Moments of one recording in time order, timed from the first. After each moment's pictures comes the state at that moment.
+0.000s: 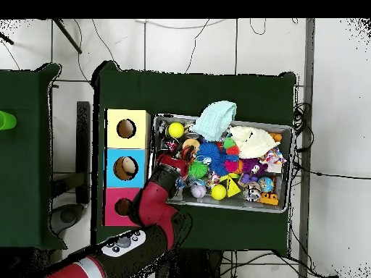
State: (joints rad) arm 0.53 0.02 -0.67 1.77 0.62 -0.73 1.67
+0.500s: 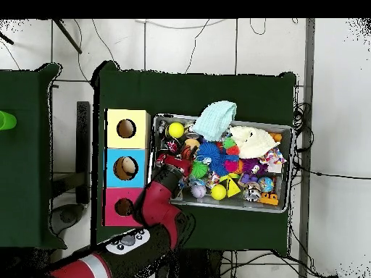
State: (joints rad) arm 0.51 0.04 -0.67 1.77 0.62 -0.74 1.67
